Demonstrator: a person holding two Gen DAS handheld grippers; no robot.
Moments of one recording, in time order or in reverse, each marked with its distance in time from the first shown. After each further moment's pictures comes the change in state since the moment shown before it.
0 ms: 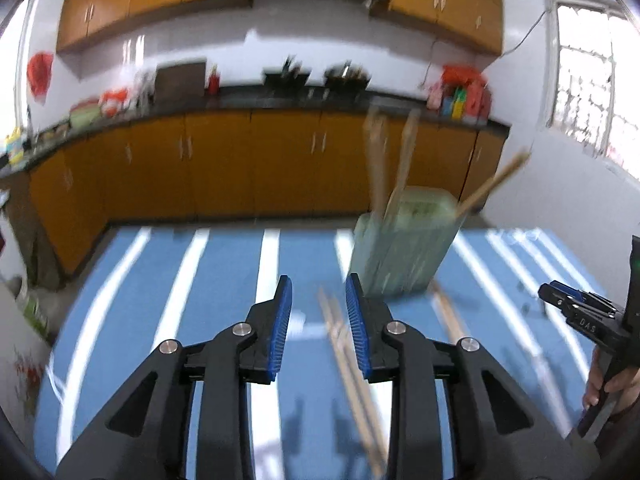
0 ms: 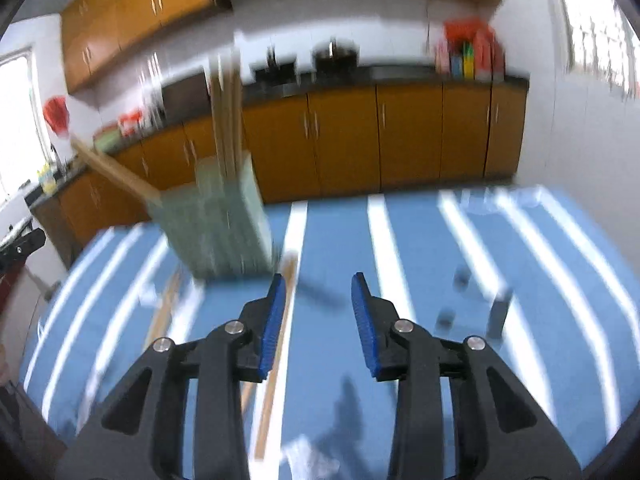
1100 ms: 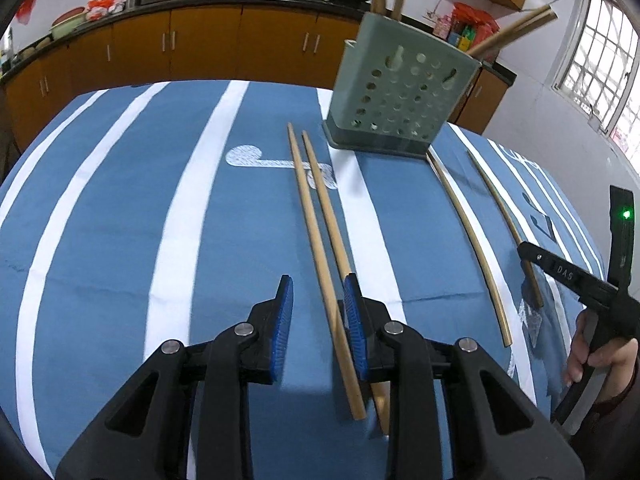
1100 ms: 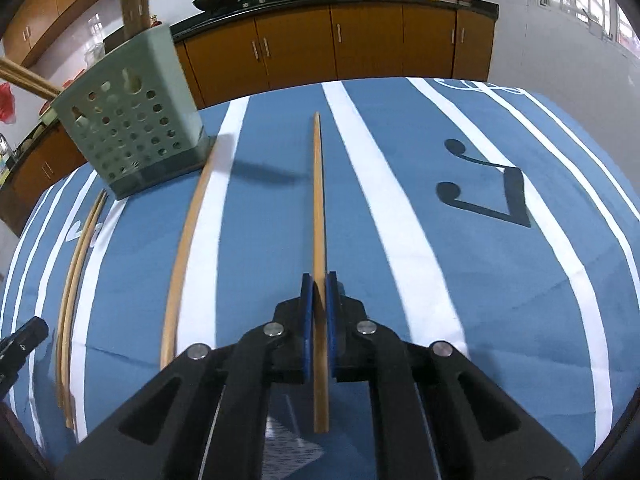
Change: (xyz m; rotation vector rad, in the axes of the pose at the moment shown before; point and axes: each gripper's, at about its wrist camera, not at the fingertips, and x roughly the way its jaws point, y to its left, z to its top) left arm 0.061 -0.023 -0.095 -0.081 0.268 -0.109; right arm 0.055 -0.019 -0.043 0.093 0.163 -0.160
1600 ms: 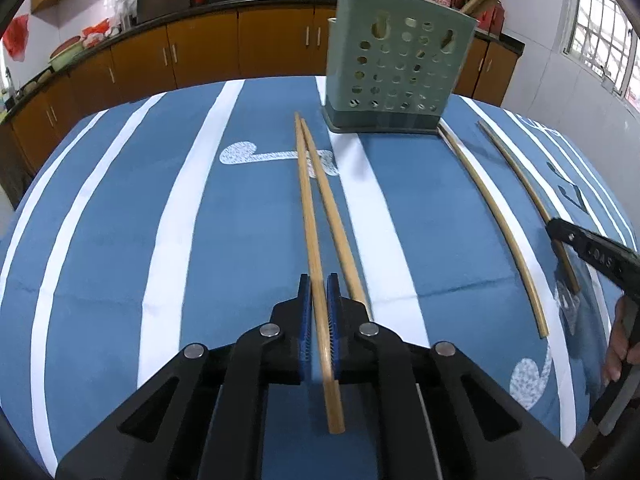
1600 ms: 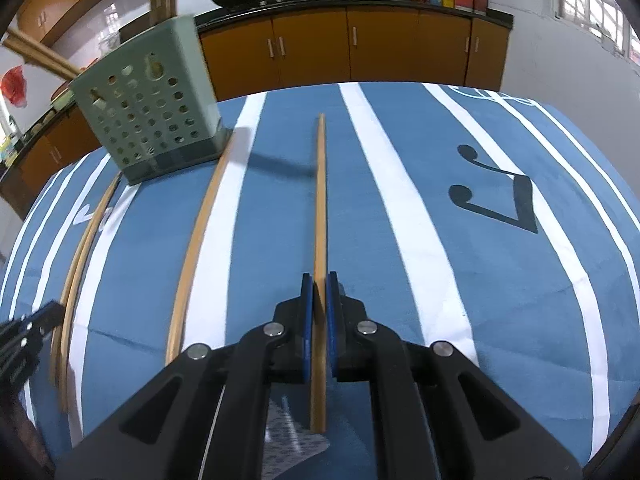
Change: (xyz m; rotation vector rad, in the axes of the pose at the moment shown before) left arm 0.019 -0.015 0.000 0.088 0.019 0.125; right arm -0.003 0.011 -0.005 -0.068 -0.006 0.026
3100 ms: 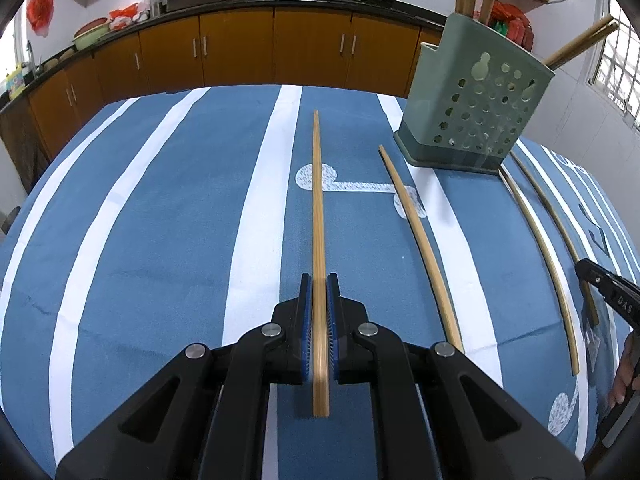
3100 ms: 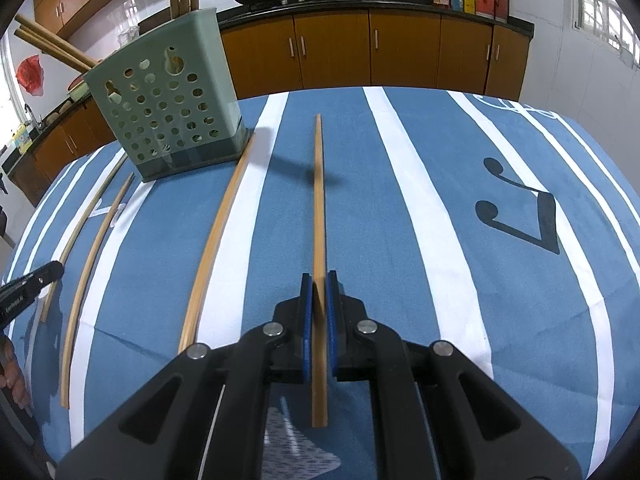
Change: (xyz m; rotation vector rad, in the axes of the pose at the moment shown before) left arm 0.013 0.054 0.021 -0.089 -0.021 0.028; right arm 0.009 0.003 0.009 -0.033 -0.004 0.052
